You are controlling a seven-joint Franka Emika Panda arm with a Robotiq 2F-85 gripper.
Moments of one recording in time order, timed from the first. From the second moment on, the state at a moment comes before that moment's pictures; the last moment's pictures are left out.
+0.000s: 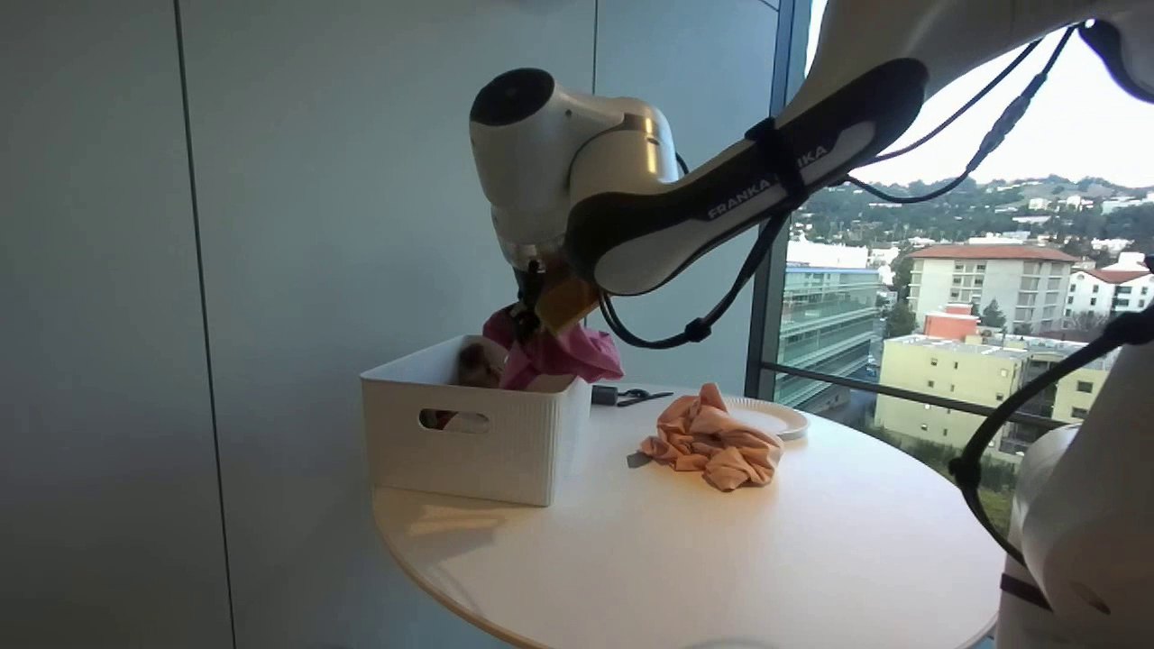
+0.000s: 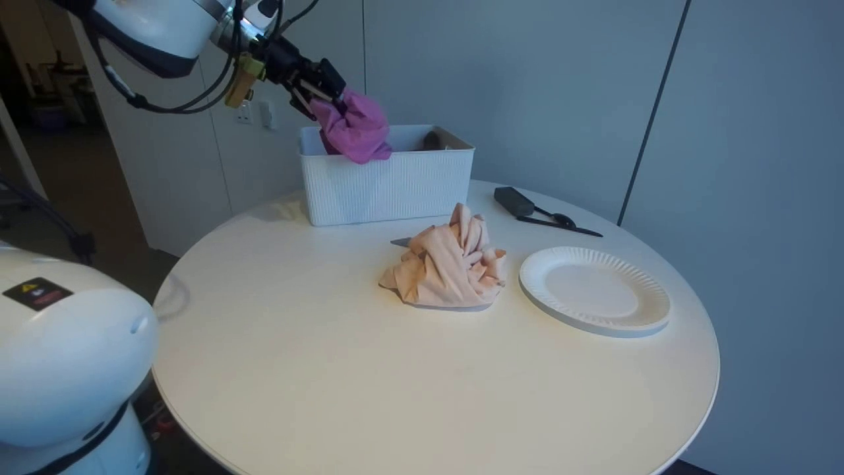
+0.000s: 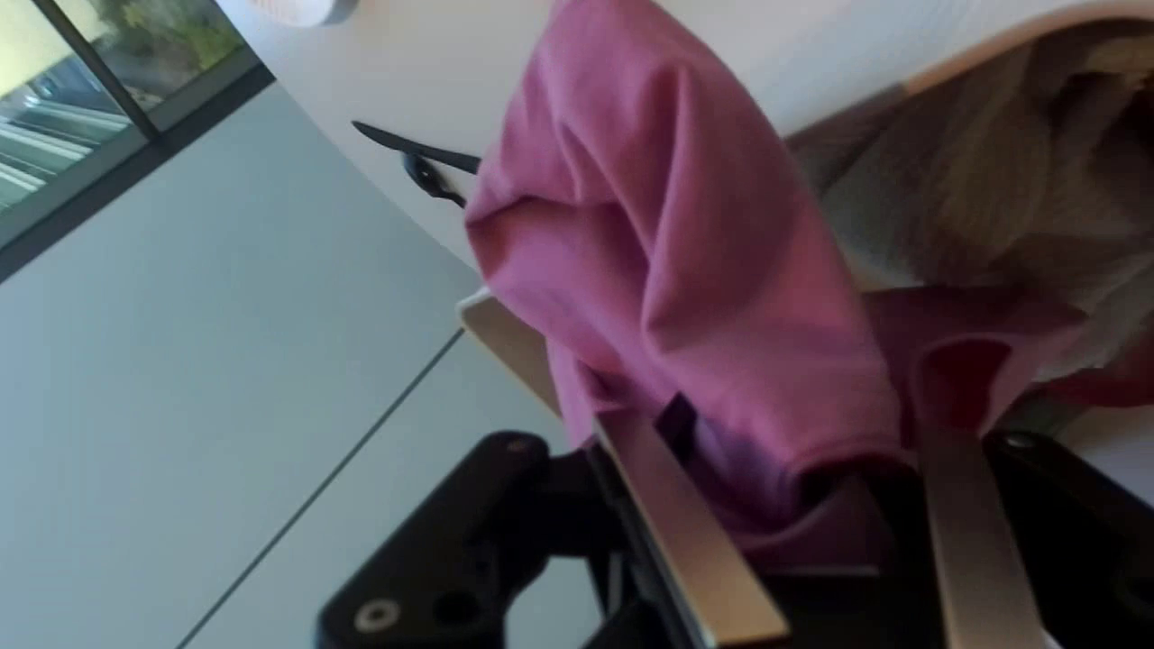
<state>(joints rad) 0.11 -0.30 0.27 -2.25 -0.95 2.12 0.88</state>
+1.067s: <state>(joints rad) 0.19 -0.19 0.31 -2.16 -0.95 1.71 0.72</state>
